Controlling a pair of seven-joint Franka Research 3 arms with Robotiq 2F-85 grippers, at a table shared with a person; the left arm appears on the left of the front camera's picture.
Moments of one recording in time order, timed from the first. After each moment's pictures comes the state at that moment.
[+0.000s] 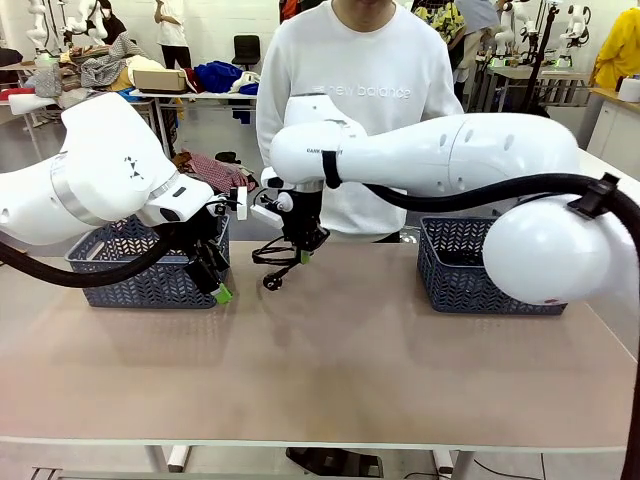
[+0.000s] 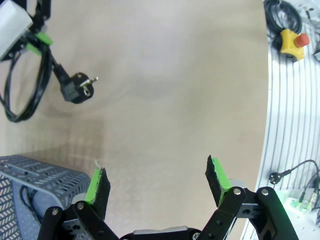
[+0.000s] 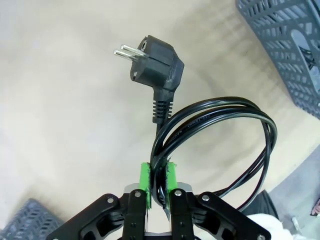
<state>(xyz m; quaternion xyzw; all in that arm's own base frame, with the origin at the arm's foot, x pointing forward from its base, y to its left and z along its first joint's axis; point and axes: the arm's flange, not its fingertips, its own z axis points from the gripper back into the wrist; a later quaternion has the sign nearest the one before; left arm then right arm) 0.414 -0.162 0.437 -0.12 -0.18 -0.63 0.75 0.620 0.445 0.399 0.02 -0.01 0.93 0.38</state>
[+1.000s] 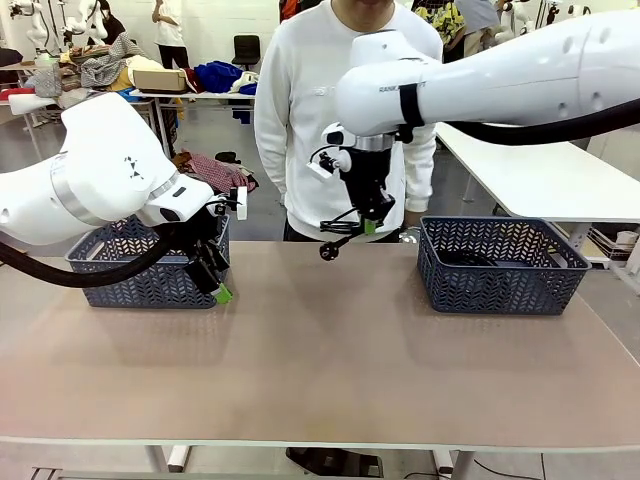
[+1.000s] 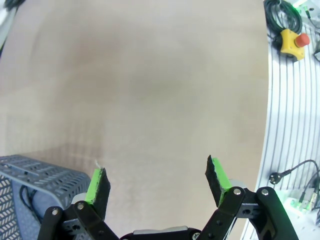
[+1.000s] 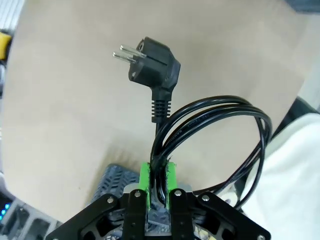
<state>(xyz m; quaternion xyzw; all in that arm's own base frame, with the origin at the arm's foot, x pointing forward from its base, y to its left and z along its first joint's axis) 0.414 -0.162 0.437 -0.12 -0.18 -0.63 0.75 0.575 0.322 0.490 -0.02 0.01 0.84 0.54</state>
